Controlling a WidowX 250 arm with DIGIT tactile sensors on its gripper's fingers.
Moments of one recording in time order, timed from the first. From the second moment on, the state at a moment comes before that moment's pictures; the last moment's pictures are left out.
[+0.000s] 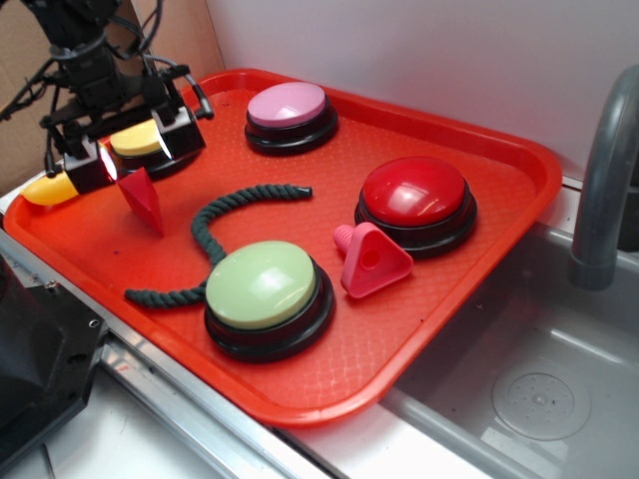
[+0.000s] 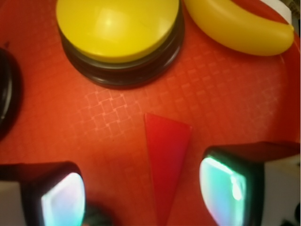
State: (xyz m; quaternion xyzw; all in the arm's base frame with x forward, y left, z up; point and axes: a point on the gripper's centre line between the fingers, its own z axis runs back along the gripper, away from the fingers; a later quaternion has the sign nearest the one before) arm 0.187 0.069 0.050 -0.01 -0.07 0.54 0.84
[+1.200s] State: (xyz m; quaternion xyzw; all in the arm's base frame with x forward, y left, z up) arm 0.184 0.075 0.020 -0.02 -0.02 0.55 0.84
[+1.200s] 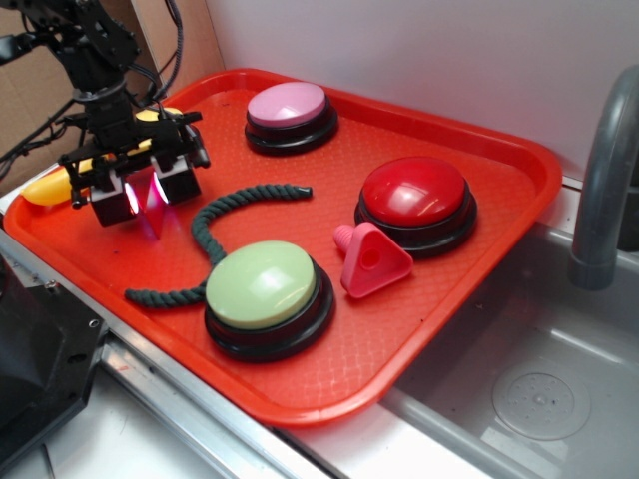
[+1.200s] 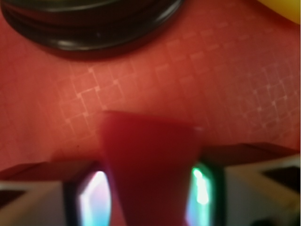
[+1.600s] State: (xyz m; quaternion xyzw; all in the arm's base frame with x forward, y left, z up) arm 0.194 0.062 0.063 -0.02 -0.05 0.48 0.88
